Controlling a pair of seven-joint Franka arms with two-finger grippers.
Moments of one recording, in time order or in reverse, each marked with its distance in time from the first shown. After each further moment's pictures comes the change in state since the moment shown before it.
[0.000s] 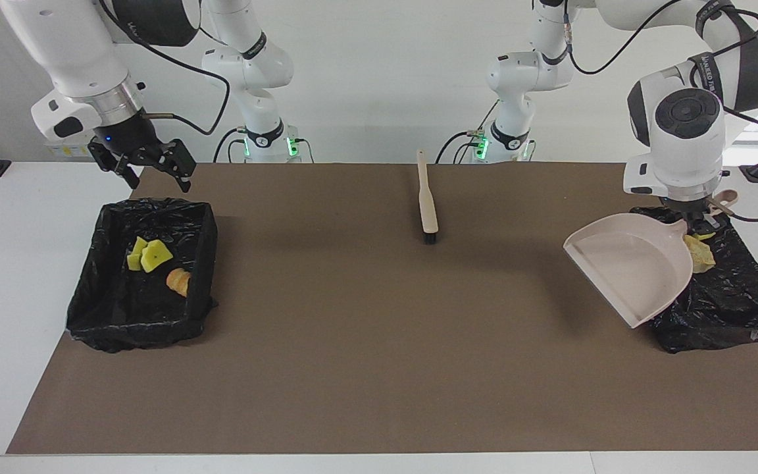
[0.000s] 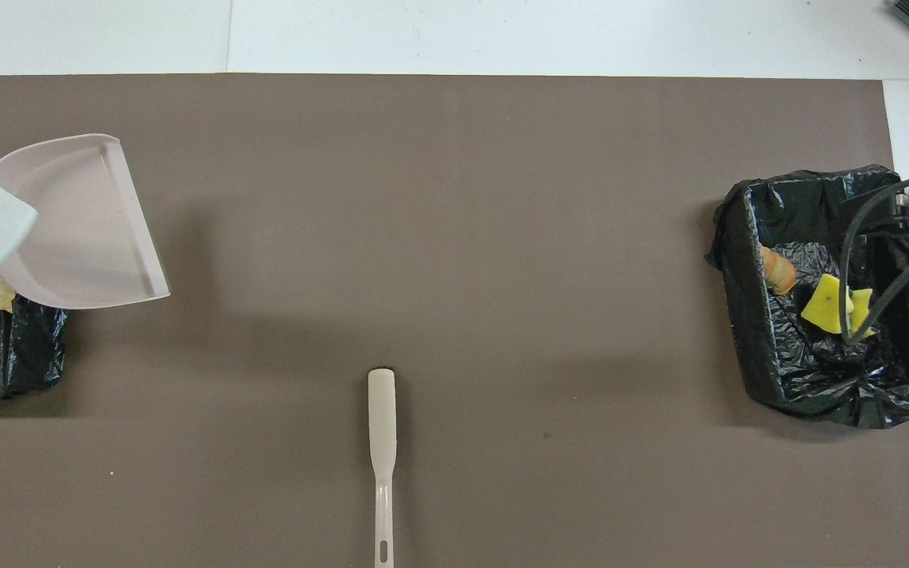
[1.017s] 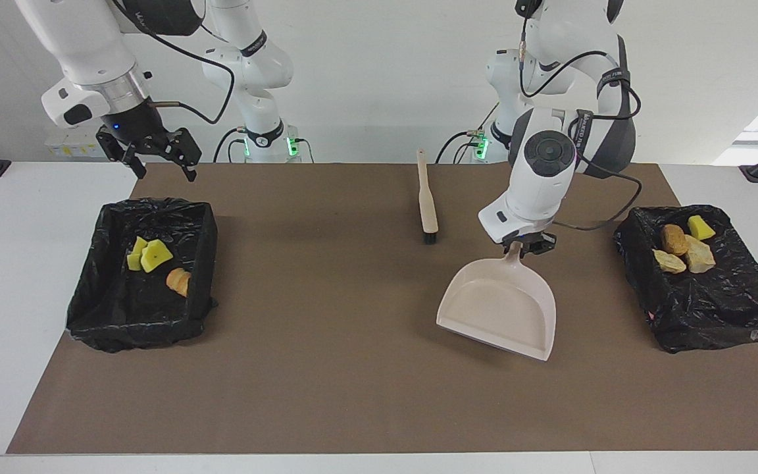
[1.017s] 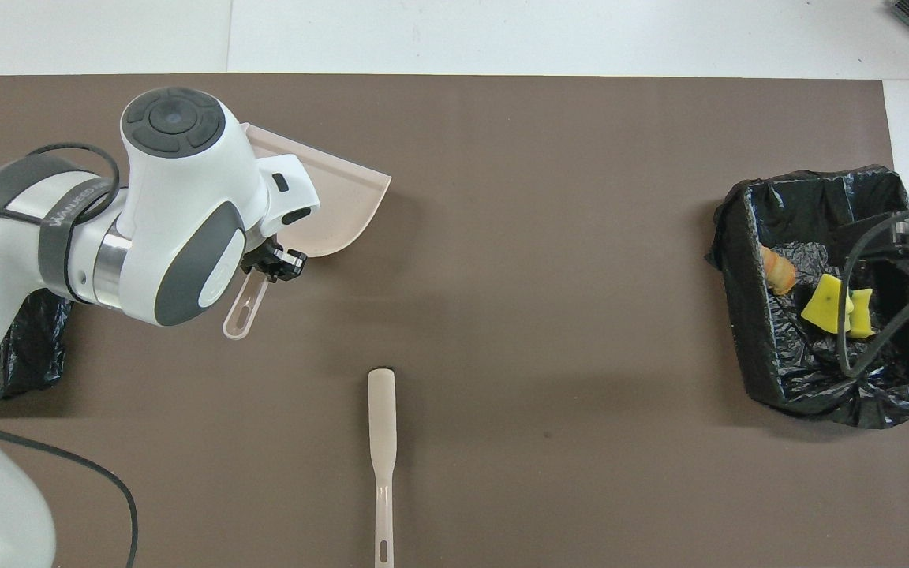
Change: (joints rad) left arm -0.316 0.174 -0.004 0.057 -0.465 0.066 -1.157; right arm -0.015 -0.070 0.029 -0.087 0.005 0.022 0.000
